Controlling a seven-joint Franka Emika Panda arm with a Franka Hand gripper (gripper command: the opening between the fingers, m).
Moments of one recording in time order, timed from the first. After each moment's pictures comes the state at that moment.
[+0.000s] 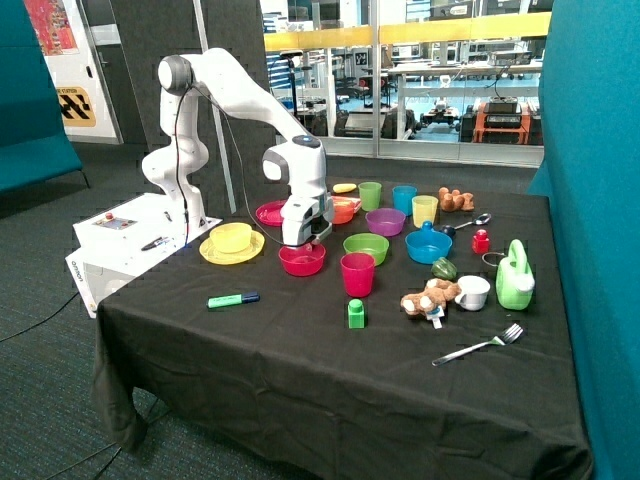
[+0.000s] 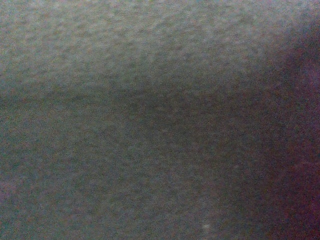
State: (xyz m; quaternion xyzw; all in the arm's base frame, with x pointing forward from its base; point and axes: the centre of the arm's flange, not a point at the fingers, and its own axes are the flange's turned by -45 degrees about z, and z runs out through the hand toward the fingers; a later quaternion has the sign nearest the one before) arm 0.584 -0.139 0.297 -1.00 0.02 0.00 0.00
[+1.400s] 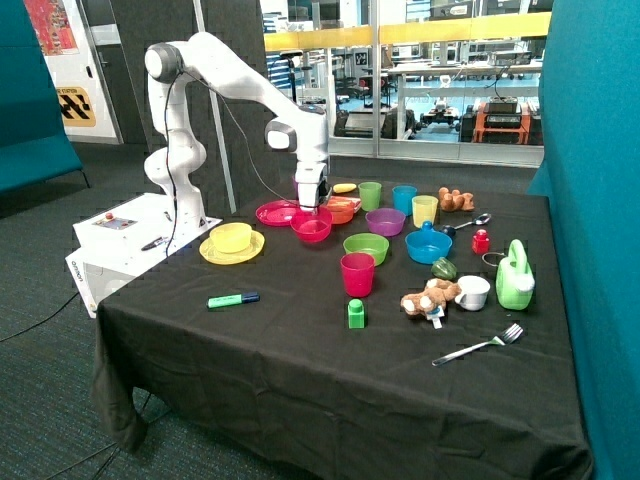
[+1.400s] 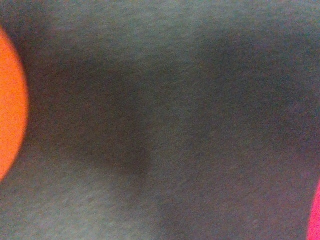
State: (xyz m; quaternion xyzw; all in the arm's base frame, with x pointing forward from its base) arm 0.539 -0.023 0.348 -0.99 -0.14 0.00 0.00
